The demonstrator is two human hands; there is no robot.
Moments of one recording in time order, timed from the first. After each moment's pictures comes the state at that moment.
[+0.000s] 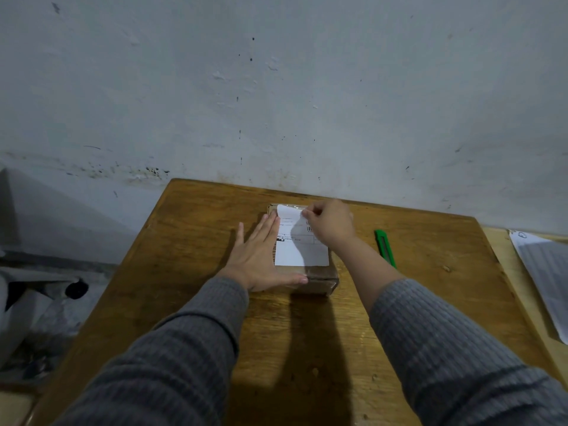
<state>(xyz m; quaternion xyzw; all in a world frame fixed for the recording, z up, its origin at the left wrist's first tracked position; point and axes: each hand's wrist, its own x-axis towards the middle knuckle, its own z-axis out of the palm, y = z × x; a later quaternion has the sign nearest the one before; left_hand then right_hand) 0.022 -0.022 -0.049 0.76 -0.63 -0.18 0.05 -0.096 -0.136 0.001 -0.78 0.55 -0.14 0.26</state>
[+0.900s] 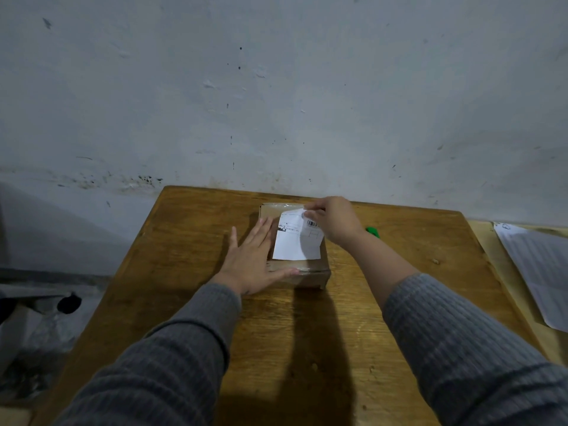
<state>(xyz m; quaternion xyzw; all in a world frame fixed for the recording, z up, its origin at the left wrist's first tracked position) 0.024 -0.017 -0.055 0.75 -0.65 -0.13 0.04 -0.121 -0.132 0.025 -0.79 0.50 -0.15 0.32</state>
